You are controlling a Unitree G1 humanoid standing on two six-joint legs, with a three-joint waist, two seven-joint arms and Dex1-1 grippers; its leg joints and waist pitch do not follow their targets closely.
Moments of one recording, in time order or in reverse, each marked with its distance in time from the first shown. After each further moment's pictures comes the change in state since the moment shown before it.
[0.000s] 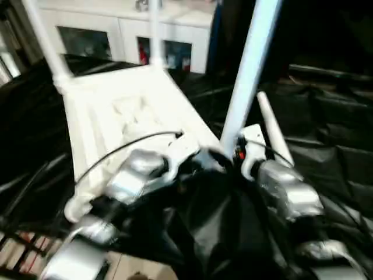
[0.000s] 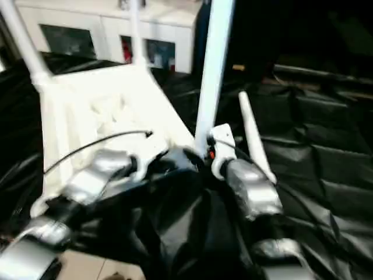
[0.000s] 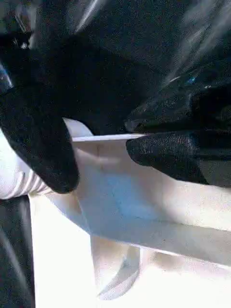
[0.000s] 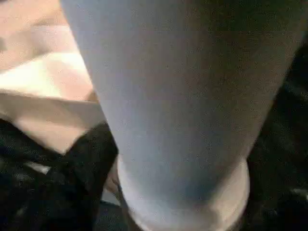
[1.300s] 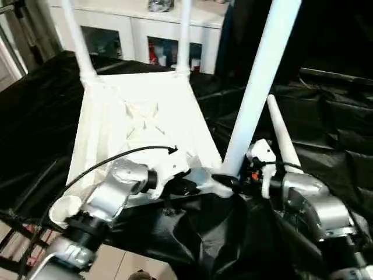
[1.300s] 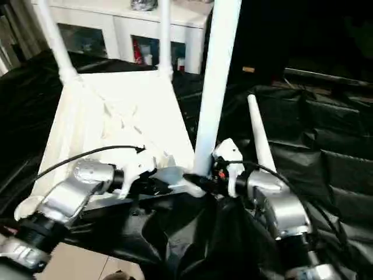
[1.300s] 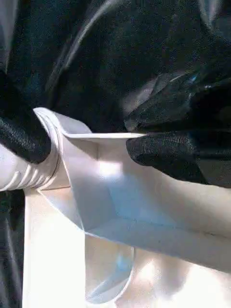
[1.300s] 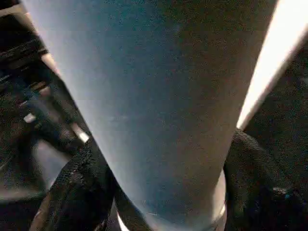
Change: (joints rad) left arm 0.073 0.021 -0.026 -0.119 -0.024 0.082 -0.038; right arm 0.127 -0.081 0.026 -0.184 0.057 0.041 0.111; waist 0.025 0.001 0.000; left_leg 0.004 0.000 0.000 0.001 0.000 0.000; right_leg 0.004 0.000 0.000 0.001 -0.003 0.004
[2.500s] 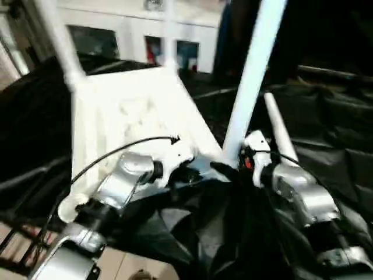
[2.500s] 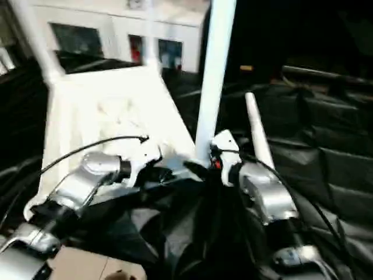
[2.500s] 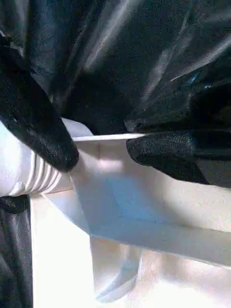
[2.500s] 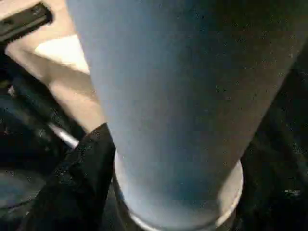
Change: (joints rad) left arm -0.046 0.017 0.008 0.067 -0.013 -0.091 -0.033; right arm -0.098 -0.038 0.042 0.113 -0.038 -0.033 0.047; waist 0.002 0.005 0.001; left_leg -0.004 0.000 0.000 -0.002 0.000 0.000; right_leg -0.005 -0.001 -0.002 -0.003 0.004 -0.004
